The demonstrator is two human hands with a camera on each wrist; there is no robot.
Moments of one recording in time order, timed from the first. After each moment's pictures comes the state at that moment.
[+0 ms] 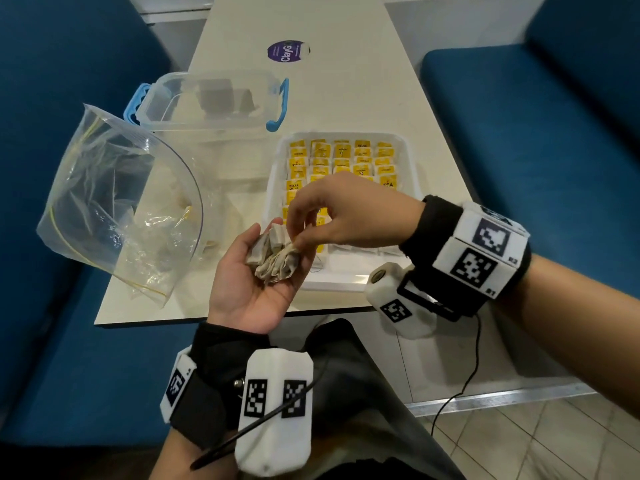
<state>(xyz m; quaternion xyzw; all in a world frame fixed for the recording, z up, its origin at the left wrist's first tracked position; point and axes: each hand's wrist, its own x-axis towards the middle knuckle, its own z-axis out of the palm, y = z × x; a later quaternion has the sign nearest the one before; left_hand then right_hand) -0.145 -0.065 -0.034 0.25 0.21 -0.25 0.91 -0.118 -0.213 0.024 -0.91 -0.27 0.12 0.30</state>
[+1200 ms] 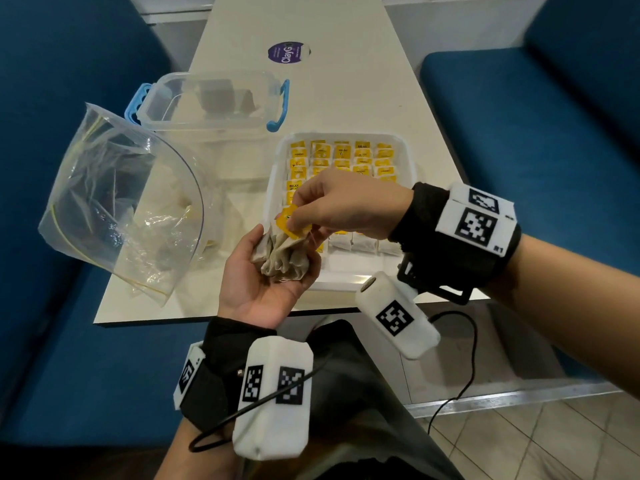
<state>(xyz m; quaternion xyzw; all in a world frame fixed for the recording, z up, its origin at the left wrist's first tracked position) -0.145 -0.072 -0.038 0.22 0.21 -0.25 0.92 -0.115 -0.198 0.026 -0.82 -0.05 0.25 0.50</state>
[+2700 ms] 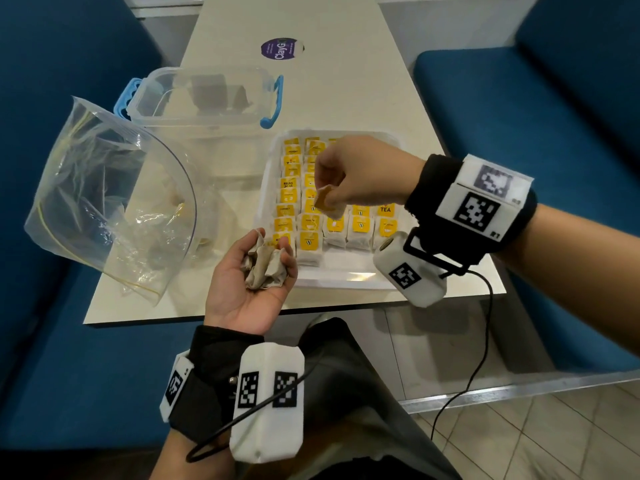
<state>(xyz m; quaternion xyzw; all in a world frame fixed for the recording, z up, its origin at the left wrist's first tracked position) -0.146 -0.063 -0.050 0.21 0.28 -0.21 0.91 -0.097 -0.227 0.034 -0.96 -0.12 0.11 0.23</state>
